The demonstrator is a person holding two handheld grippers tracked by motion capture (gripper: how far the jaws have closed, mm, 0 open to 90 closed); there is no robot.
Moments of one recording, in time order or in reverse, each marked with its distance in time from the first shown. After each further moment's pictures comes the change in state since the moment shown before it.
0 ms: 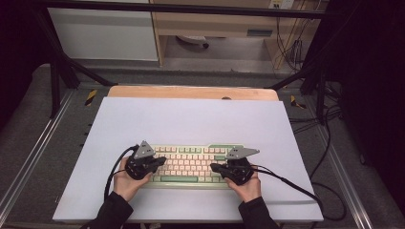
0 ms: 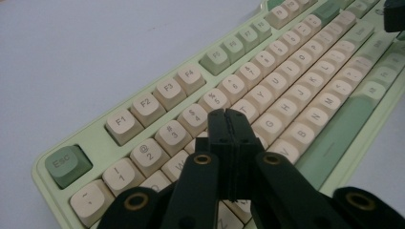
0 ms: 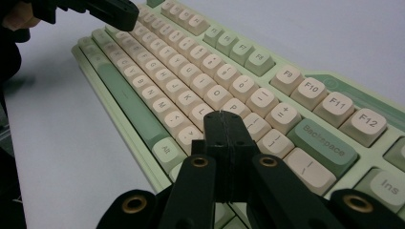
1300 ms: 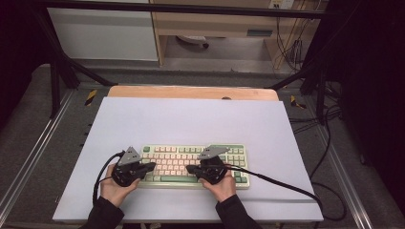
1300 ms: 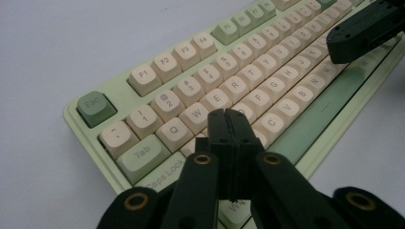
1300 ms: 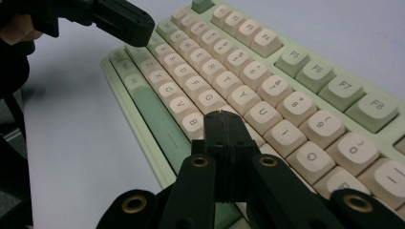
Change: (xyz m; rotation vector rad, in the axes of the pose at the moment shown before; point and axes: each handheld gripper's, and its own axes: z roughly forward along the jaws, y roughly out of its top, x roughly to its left) left arm 0.010 -0.025 -0.022 -0.007 -0.006 -0.040; right arm 0.037 0.023 0.059 0.030 0.083 -0.030
